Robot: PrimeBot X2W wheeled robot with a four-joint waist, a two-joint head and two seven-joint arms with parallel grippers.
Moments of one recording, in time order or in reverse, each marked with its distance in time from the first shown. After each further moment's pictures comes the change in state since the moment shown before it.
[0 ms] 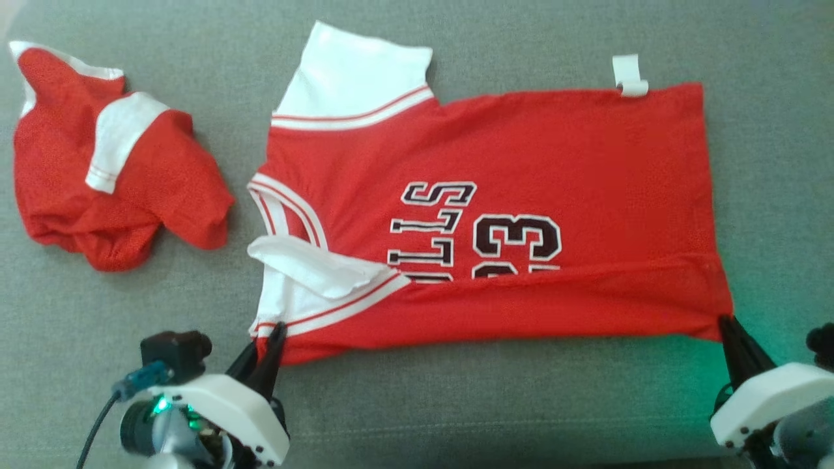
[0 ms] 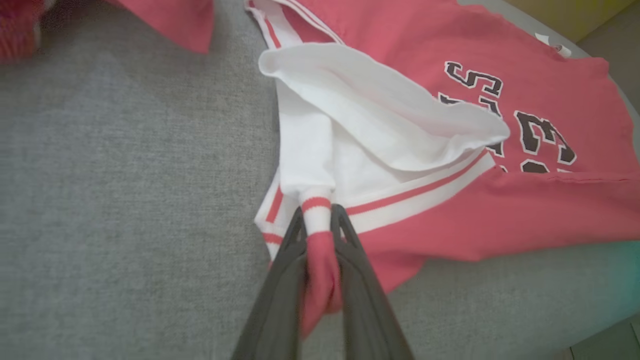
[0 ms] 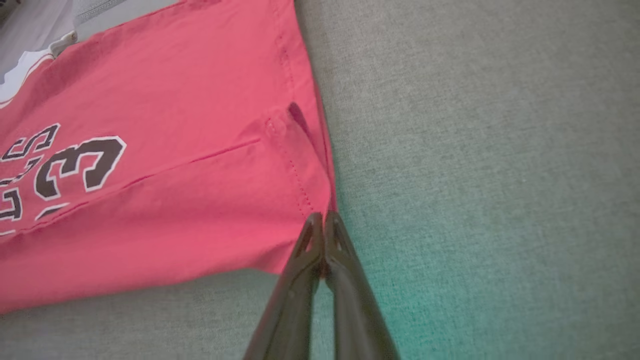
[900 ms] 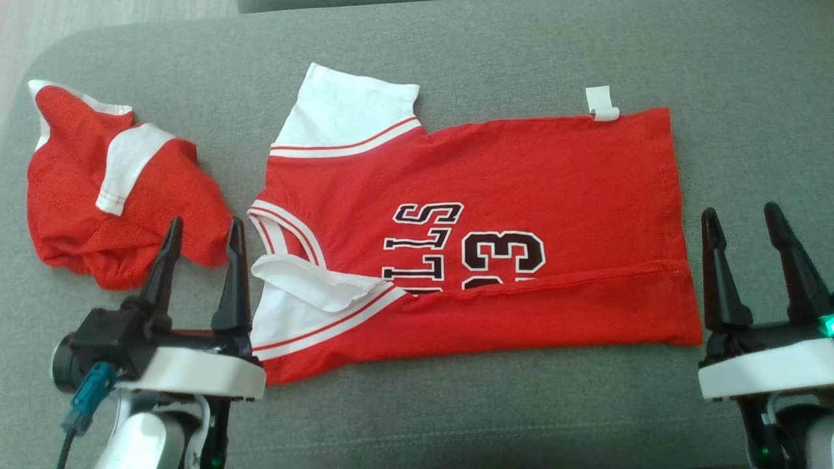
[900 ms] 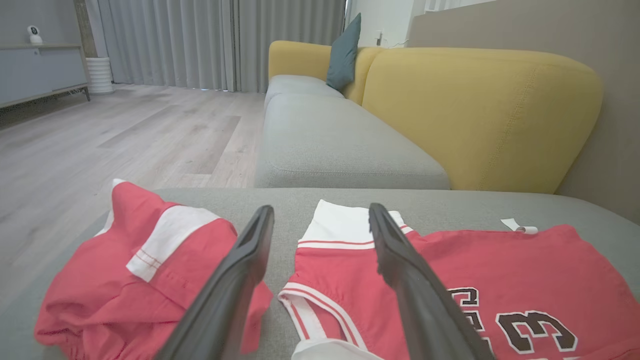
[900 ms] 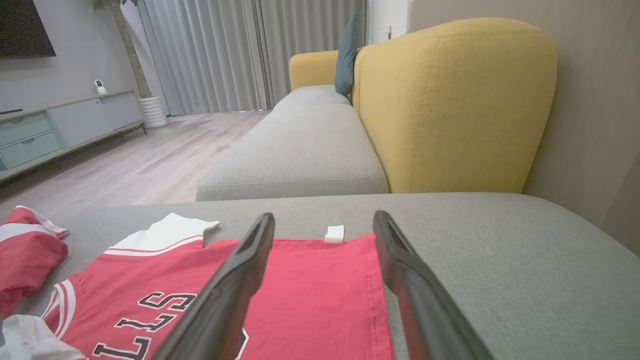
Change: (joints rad) left arm -0.074 0.013 0.045 -0.149 0.206 0.116 -0.319; right arm -0.034 -0.014 0.131 -0.281 -0.146 0.000 -0.276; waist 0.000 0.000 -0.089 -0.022
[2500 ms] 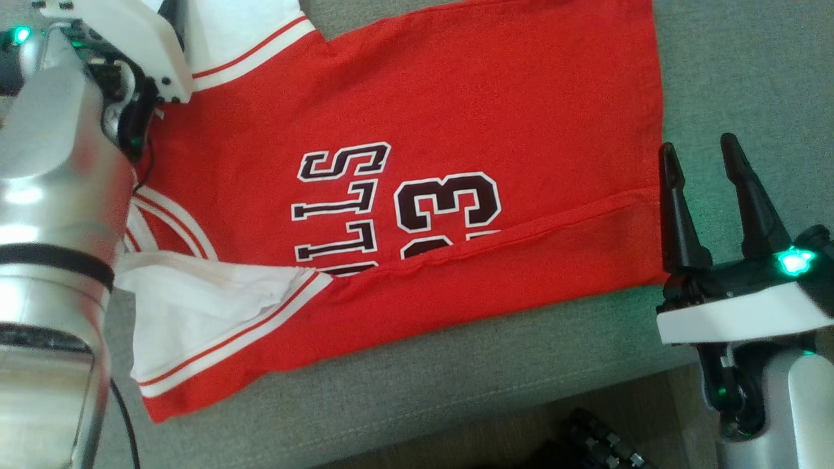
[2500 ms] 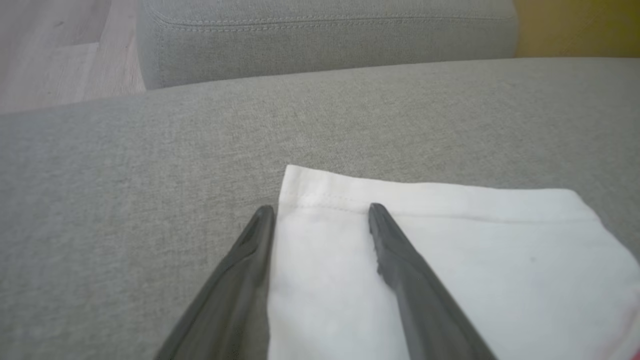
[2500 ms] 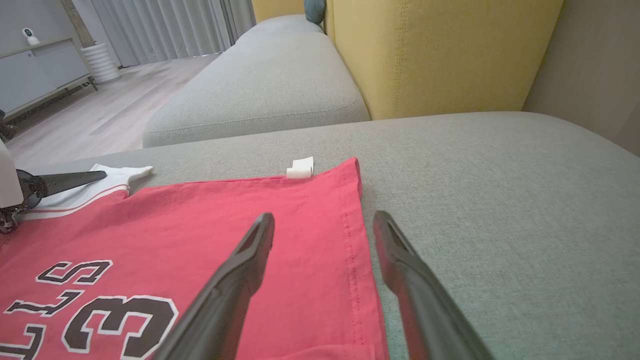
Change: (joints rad) left arm -1.113 -0.067 -0.095 1.261 -0.040 -0.304 0.127; right arm -0.189 0.010 0.107 0.087 0.037 0.000 -0.070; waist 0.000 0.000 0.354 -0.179
